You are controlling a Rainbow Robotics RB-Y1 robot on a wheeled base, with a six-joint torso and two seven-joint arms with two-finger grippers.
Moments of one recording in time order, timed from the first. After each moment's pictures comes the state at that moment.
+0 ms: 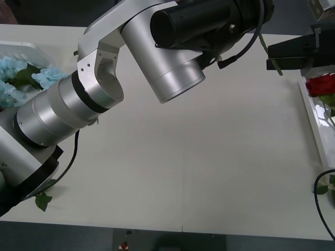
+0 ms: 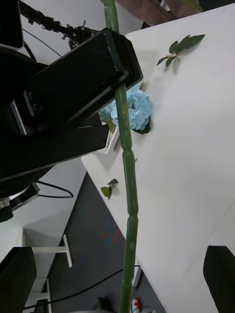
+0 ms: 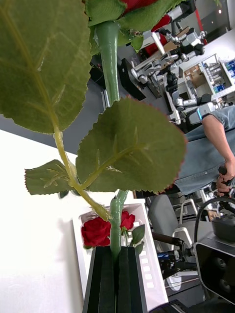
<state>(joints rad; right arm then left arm) -0.60 -0.60 -0.36 -1.61 -1.68 1.73 1.59 -1.05 0.34 -0.71 -1.77 0.27 0.80 -0.09</state>
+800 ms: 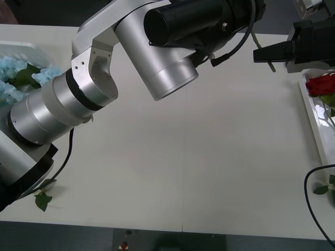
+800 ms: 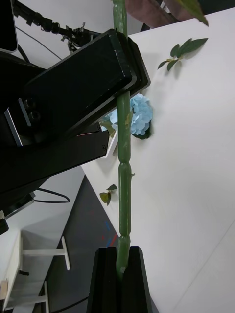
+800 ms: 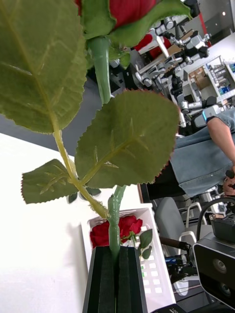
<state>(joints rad) -0.63 -0.56 -0.34 -1.61 -1.63 1.71 1.59 -1.05 0.37 -0.71 -1.77 0.27 0.80 -0.09</state>
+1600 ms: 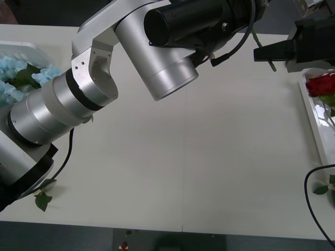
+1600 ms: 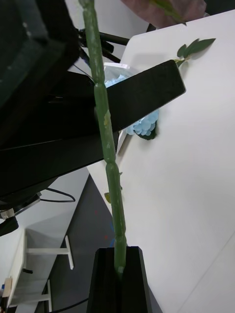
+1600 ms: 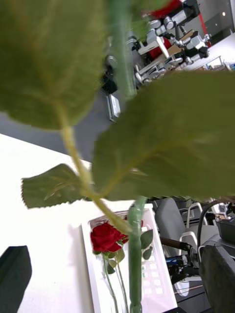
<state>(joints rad) -0.63 -0.56 -0.34 -1.61 -1.66 1.71 1.59 -1.05 0.37 -0.71 -1.77 0.26 0.80 -0.09</state>
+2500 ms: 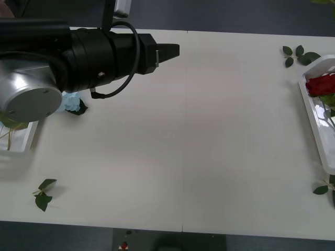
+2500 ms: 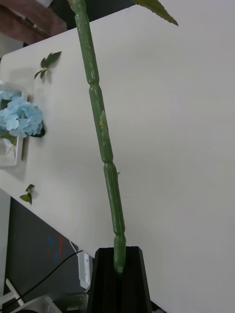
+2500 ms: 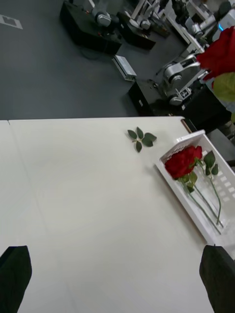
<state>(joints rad) -0.37 -1.01 -0.55 -1.56 -1.66 1.76 1.55 -0.65 0.86 -0.48 -2.10 0.90 0.71 -0.96</state>
